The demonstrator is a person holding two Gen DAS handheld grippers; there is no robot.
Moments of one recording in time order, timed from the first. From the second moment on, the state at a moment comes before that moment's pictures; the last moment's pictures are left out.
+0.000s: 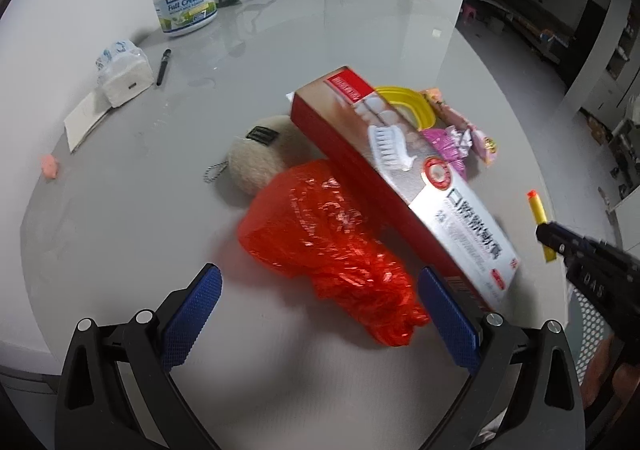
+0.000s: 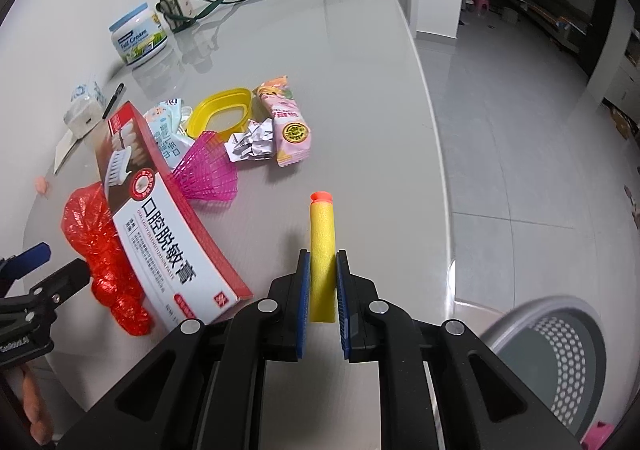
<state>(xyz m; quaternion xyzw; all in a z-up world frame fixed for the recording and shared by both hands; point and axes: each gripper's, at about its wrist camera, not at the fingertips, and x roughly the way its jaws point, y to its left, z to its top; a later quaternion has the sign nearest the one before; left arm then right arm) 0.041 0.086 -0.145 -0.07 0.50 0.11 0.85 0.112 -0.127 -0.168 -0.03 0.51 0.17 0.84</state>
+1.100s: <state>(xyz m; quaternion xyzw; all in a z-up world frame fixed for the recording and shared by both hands) 0.016 0.127 -0.118 -0.04 0.51 0.08 0.85 0.041 -0.128 -0.123 0.04 0.51 0.13 0.85</state>
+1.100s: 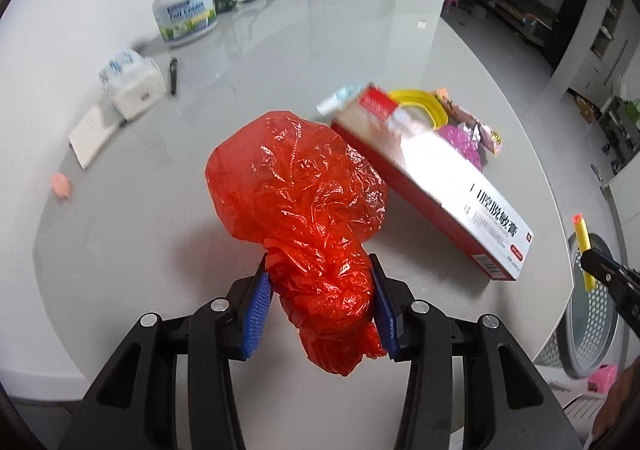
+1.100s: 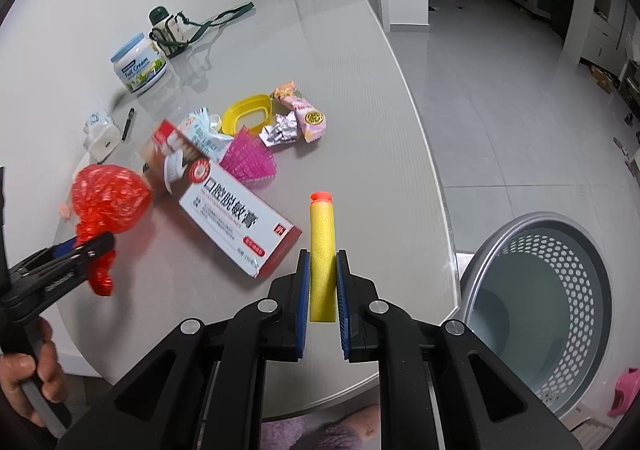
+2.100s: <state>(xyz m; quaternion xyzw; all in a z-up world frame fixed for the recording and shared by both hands) 0.049 -0.087 -0.054 0.11 0.43 -0.26 0.86 -0.053 -0.303 -0.102 0.18 0.48 -0.11 0.85</state>
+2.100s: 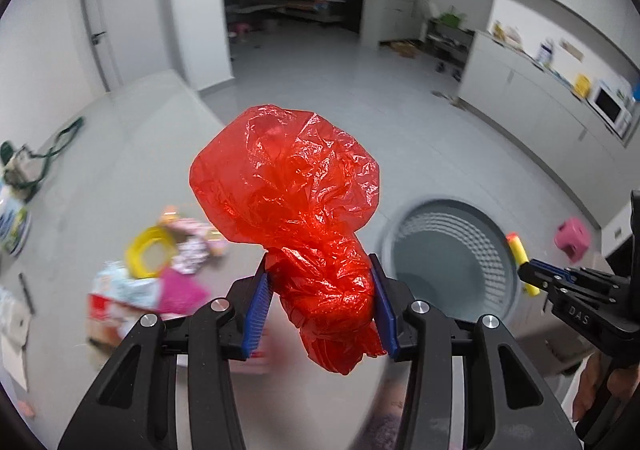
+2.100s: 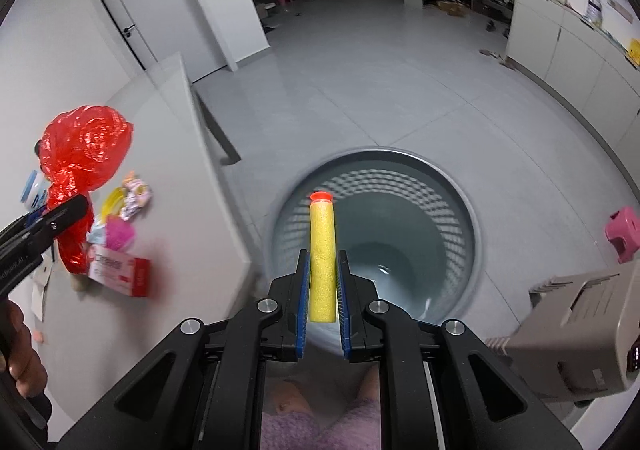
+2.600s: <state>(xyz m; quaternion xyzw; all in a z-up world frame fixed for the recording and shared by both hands) 0.025 -0.231 -0.135 0.14 0.50 -0.27 0.81 -0.036 -0.385 -0.164 0.16 0.52 -0.05 0.83</state>
